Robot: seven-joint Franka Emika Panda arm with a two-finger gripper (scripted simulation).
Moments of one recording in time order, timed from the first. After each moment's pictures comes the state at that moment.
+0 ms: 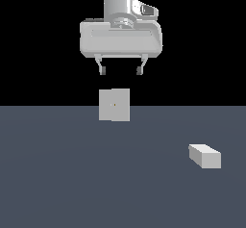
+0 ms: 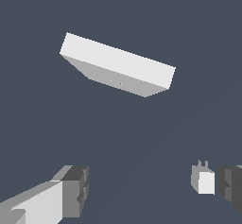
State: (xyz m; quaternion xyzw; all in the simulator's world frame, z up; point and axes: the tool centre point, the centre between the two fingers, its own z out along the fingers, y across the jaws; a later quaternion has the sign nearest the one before) arm 0.012 0.004 0.186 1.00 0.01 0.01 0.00
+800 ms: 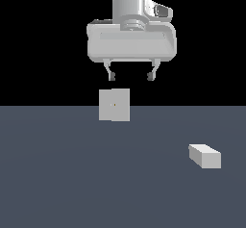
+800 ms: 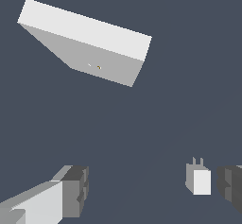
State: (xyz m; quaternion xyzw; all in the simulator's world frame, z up) arm -0.006 -0.020 0.168 1.00 0.01 0.03 0.00
